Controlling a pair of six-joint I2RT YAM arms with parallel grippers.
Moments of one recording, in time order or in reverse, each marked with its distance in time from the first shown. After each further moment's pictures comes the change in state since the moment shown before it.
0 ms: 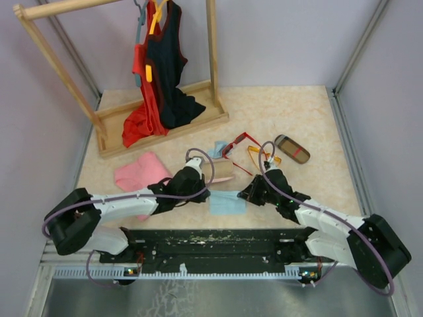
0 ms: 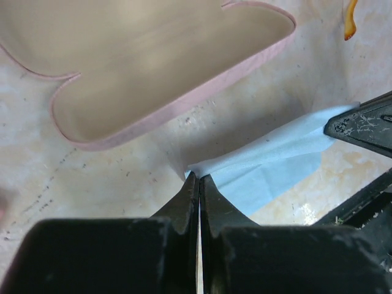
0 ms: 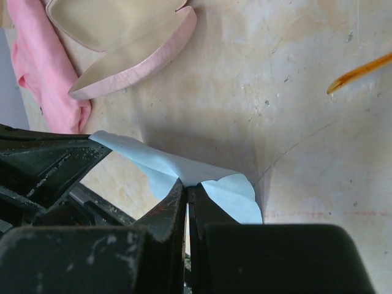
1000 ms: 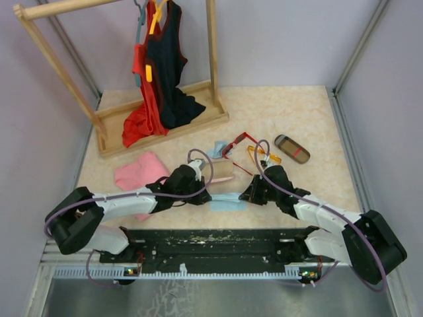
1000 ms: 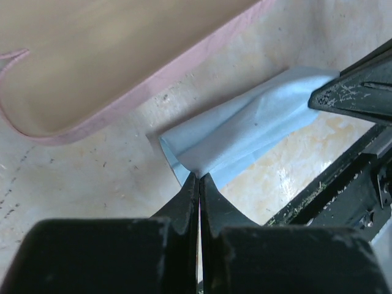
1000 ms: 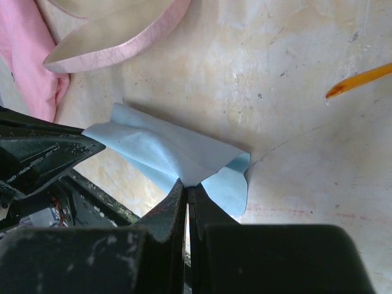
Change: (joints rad) left arm 0.083 0.034 -0.026 0.050 0.222 0.041; right arm -0.072 0.097 0.040 -0.031 -0.138 -0.154
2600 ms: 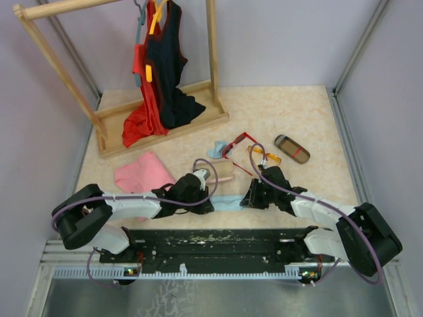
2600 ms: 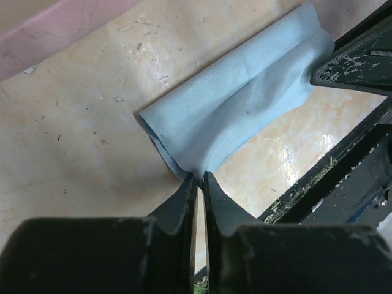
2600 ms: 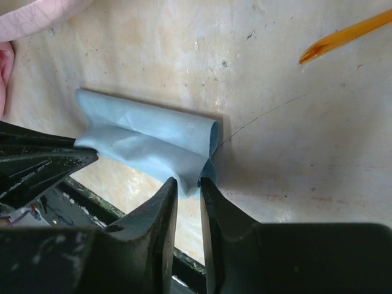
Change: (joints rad) left arm -0.090 0.053 -0.052 0.049 0.012 -0.041; right arm 0.000 0.054 0.020 -0.105 -0.026 -0.064
